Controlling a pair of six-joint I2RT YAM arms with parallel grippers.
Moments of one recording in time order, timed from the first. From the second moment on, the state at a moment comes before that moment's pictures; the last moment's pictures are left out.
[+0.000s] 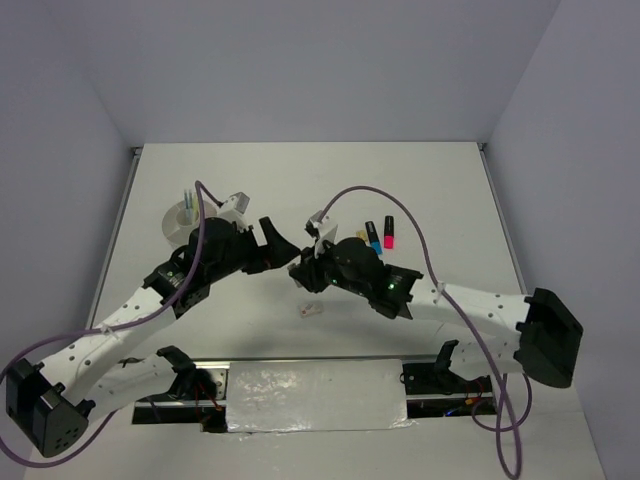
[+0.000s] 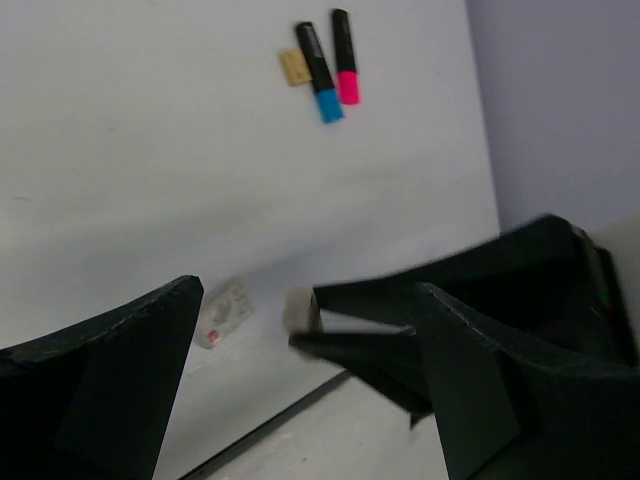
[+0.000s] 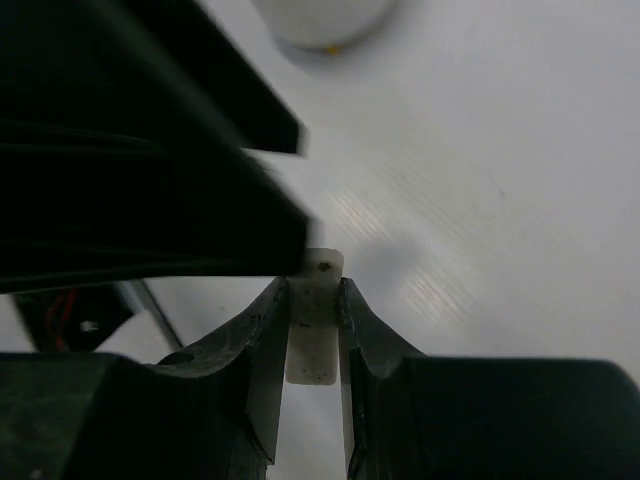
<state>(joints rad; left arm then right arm) -0.62 0.95 0.81 -0.32 0.04 -0.78 0.97 1.30 0.79 0.09 0.05 0.34</state>
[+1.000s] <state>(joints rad) -0.63 0.93 0.73 -0.11 0.31 -0.94 1.11 1.06 0.64 0.33 0.19 0.13</state>
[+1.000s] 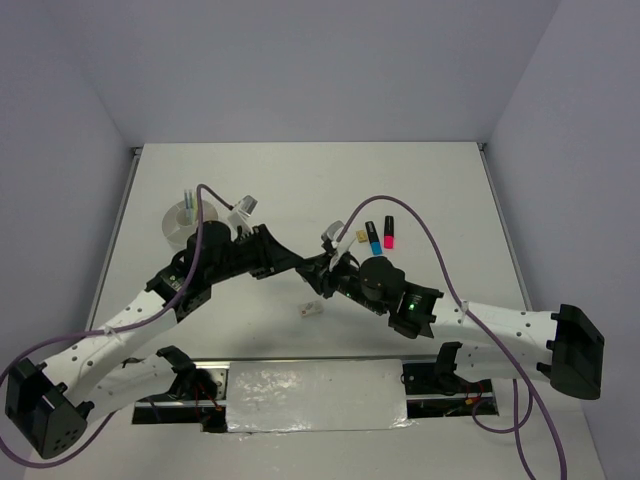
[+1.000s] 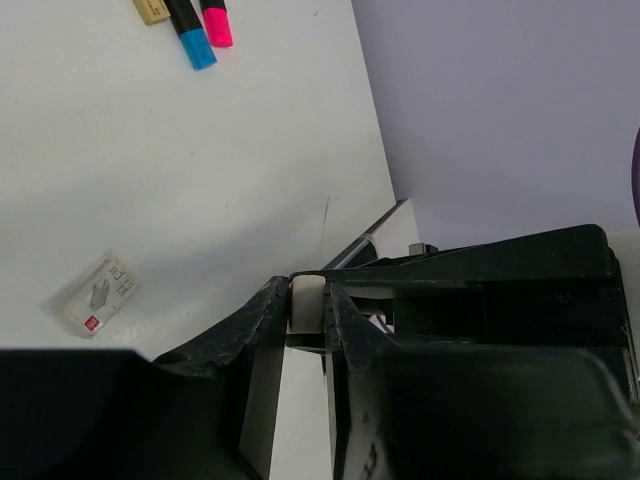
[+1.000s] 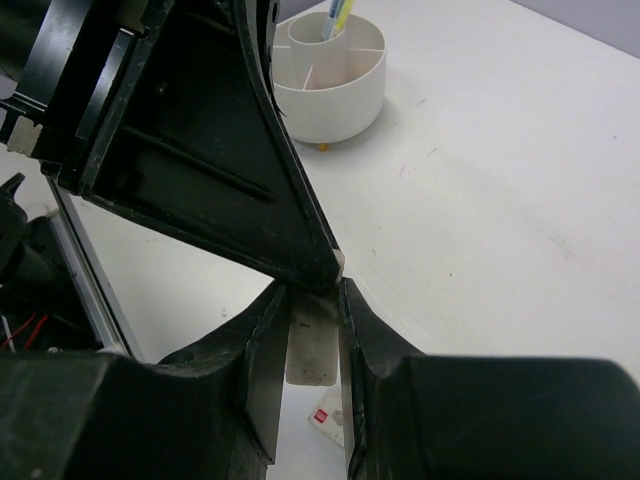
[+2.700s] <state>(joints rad) -0.36 1.82 1.52 -0.54 -1.04 -0.72 1.03 0.62 0.60 -0.16 0.41 0.47</state>
